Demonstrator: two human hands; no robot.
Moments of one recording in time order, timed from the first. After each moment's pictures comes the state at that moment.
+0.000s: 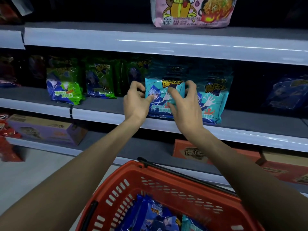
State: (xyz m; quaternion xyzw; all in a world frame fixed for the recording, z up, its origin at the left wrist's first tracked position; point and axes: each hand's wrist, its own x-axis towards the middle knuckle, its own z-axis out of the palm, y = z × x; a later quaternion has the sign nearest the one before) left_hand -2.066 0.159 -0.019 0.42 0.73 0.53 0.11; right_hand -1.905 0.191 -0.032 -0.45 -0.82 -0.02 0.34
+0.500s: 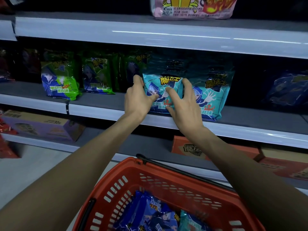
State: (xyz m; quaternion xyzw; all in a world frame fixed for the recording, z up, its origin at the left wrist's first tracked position) left_hand -2.065 0.164 -0.022 0.49 0.75 0.43 0.06; right_hand -1.901 0.196 -0.049 -0.44 -0.85 -0.04 0.29
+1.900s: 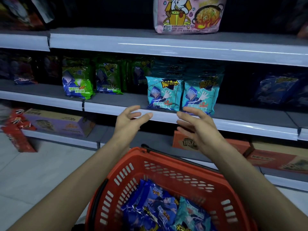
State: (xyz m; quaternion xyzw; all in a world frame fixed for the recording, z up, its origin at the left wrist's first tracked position) left_hand -2.043 0.011 -0.004 0.32 0.67 0.57 0.37; right_hand -1.836 0.086 -0.003 -0.43 -0.42 0.68 0.42
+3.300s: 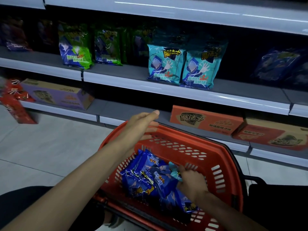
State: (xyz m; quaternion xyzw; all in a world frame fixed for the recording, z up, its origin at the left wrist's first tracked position) left_hand -1.991 -0.072 -0.028 0.32 0.67 0.45 0.50; right_hand -1.759 -0.060 -0.219 -0.50 -0.84 0.17 -0.13
